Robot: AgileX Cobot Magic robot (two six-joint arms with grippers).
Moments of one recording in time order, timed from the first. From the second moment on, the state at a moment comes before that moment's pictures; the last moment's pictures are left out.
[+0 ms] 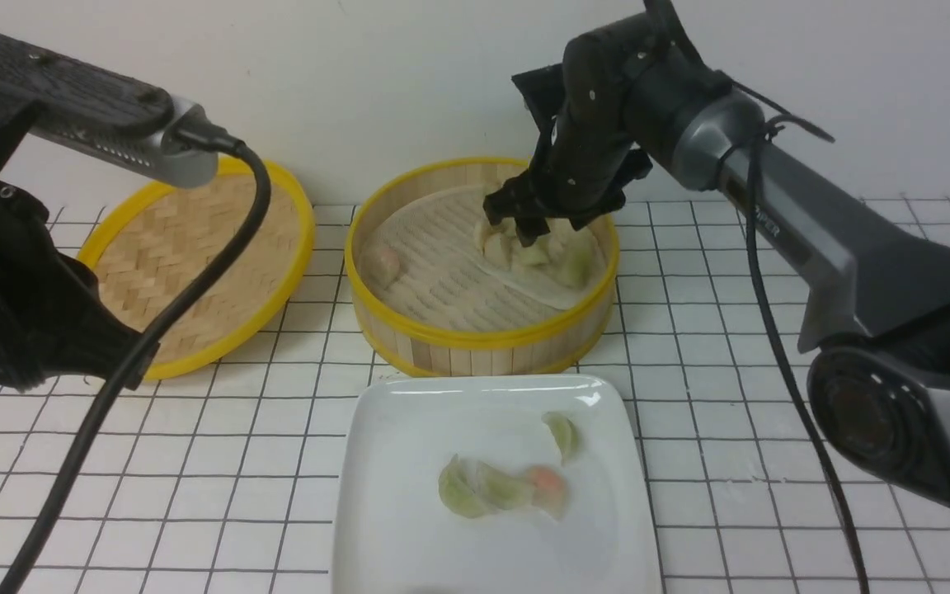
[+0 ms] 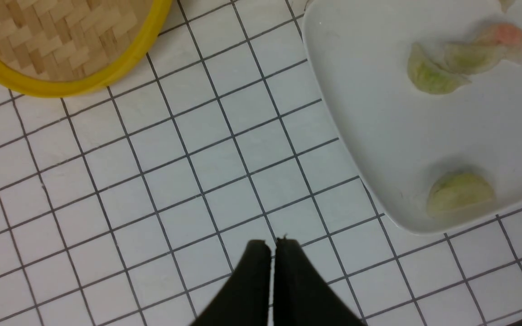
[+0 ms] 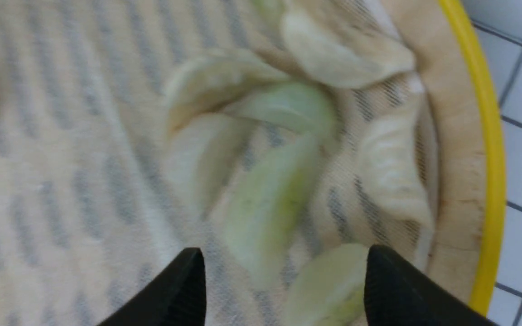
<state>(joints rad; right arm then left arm) 0.48 2.55 -2.53 -0.08 1.25 0.15 -0.36 1.14 -1.23 0.03 1.25 0.03</state>
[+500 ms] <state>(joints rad) 0.48 2.61 -2.54 -0.14 1.24 0.21 -0.36 1.14 -1.23 0.04 1.25 0.03</state>
